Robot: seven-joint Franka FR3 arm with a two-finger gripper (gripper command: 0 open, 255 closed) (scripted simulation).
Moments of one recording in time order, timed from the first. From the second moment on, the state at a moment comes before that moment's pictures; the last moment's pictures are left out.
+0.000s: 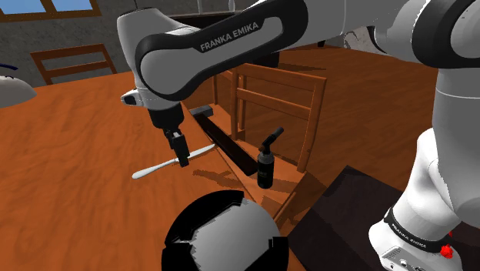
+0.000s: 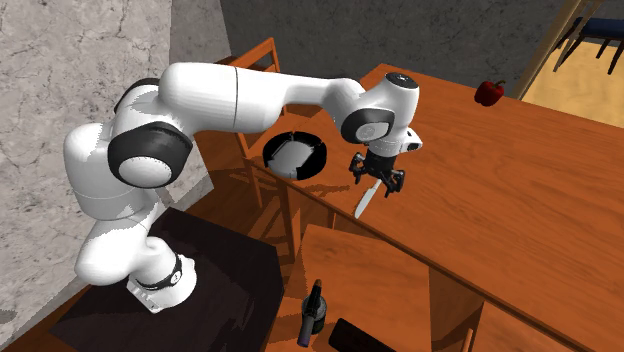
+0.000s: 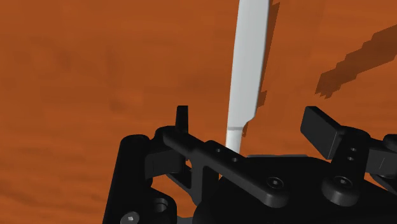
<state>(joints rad) 0.45 0.34 0.21 -1.56 -0.05 1.88 -0.71</state>
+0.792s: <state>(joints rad) 0.45 0.34 0.22 -1.55 -0.05 1.87 -0.71</state>
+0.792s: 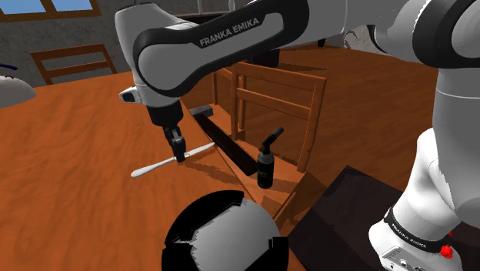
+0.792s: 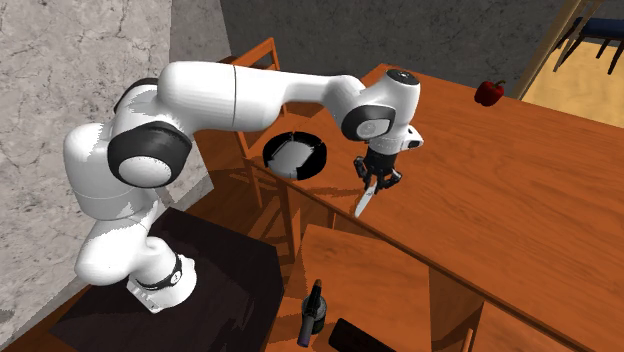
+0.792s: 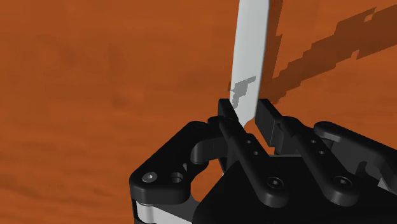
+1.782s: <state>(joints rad) 0.46 0.34 0.22 -1.35 -0.05 1.67 -0.71</state>
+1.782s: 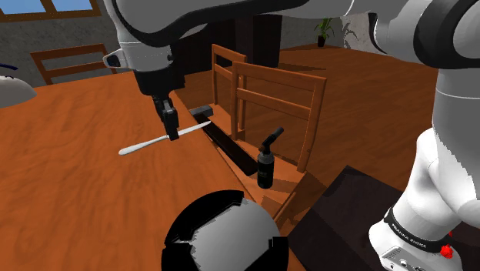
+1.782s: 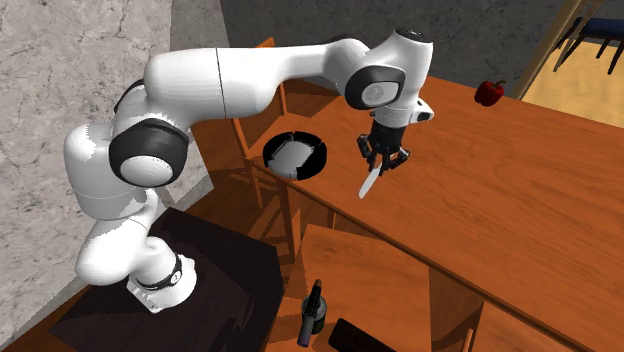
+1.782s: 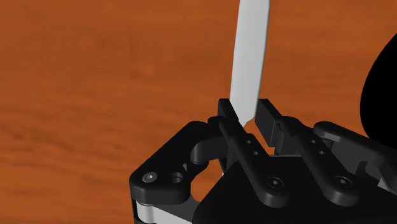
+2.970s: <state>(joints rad) 0.53 0.03 0.29 -1.65 0.01 1.67 -0.56</state>
